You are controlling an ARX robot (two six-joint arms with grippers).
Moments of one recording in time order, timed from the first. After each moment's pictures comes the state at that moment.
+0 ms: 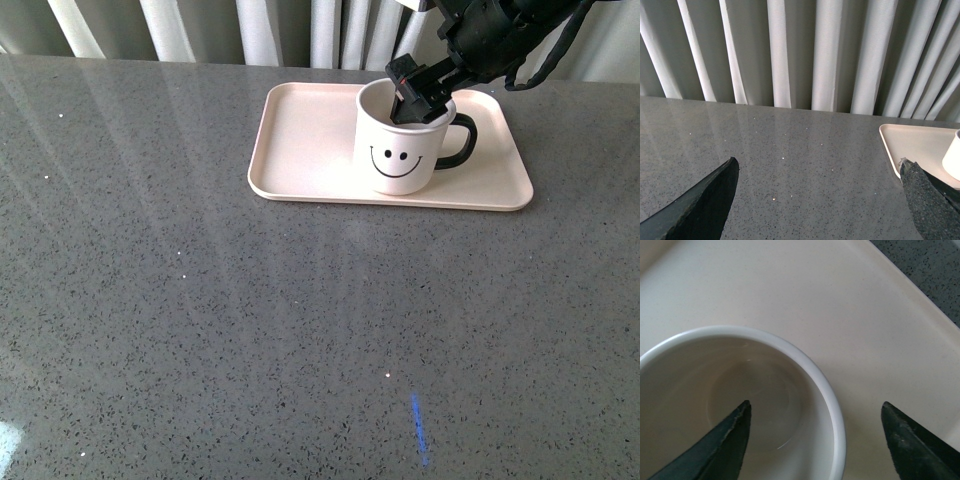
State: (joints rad) left arm 0.00 0.02 0.01 0.00 0.00 0.00; right arm 0.11 2.28 1.73 -0.37 -0.14 -0.46
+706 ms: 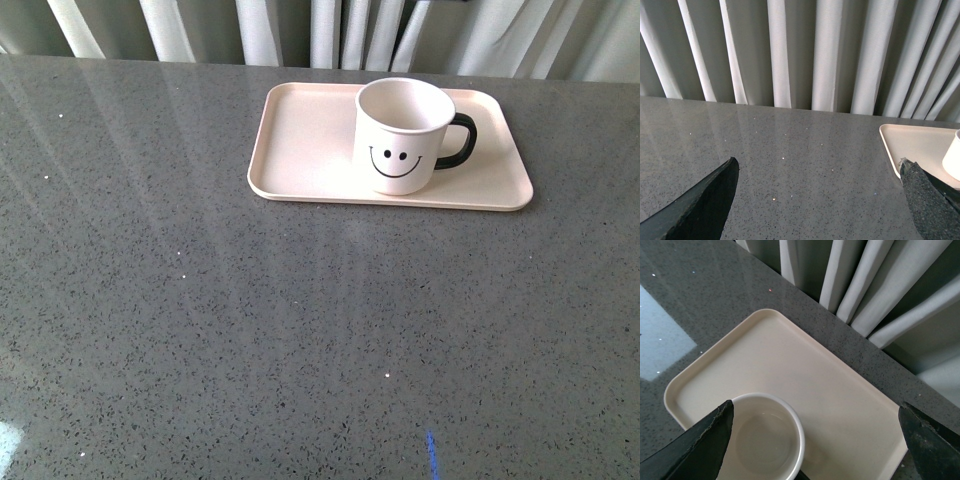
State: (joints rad) left arm 0.00 0.02 0.01 0.00 0.00 -0.01; right arm 0.06 1.96 1.45 -0.01 -0.25 -0.33
